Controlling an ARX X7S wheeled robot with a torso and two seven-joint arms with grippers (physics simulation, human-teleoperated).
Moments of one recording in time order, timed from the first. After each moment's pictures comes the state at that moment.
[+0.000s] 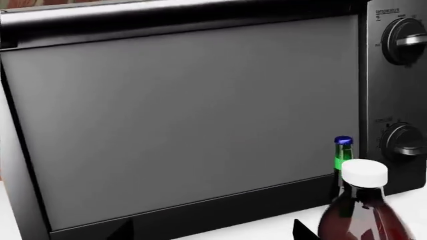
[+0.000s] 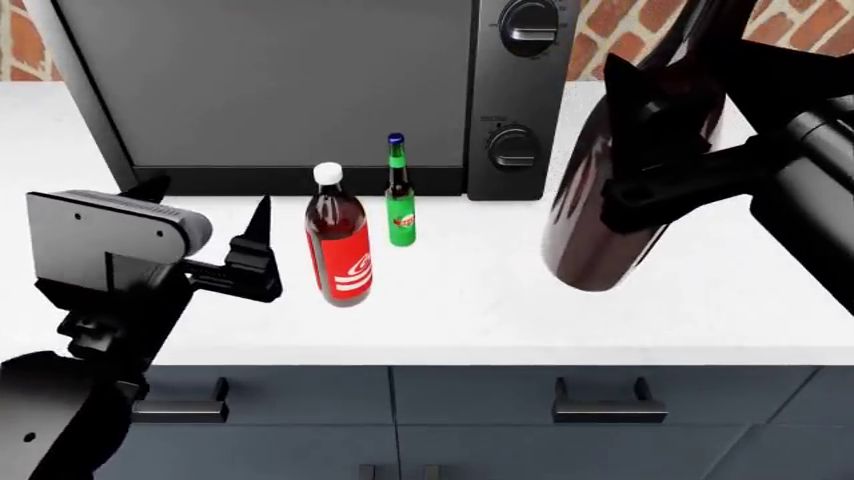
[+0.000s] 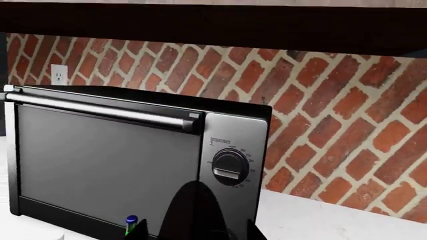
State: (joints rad) left arm -0.46 -0.42 -0.09 0.65 -0.46 -0.92 0.02; right arm 1.23 0.72 -0.03 -0.64 2.03 1.19 1.15
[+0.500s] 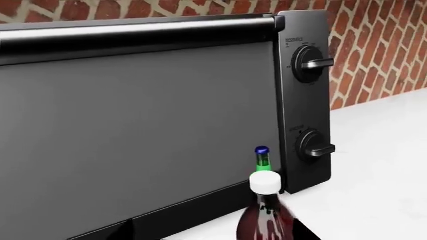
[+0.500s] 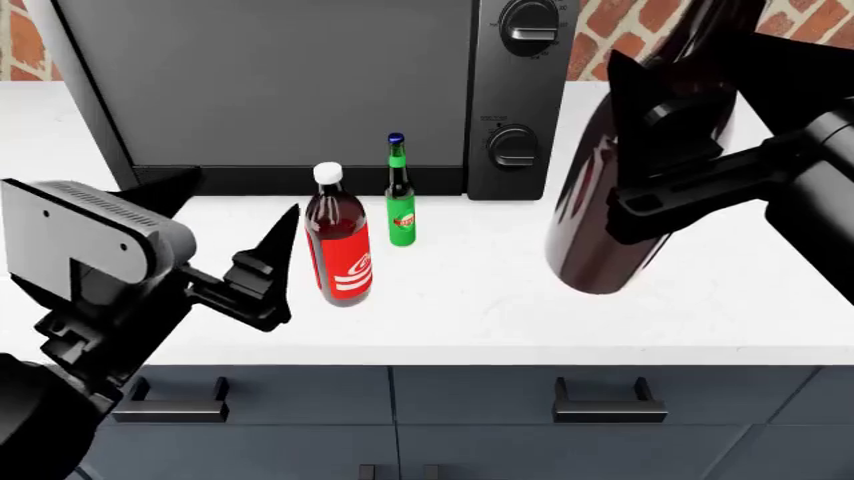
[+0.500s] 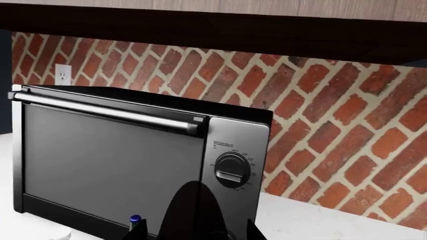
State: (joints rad) left arm -0.51 -0.47 -0.19 0.76 -0.69 -1.09 0.12; right arm 1.28 0.75 -0.06 -0.66 2.11 1.17 1.21
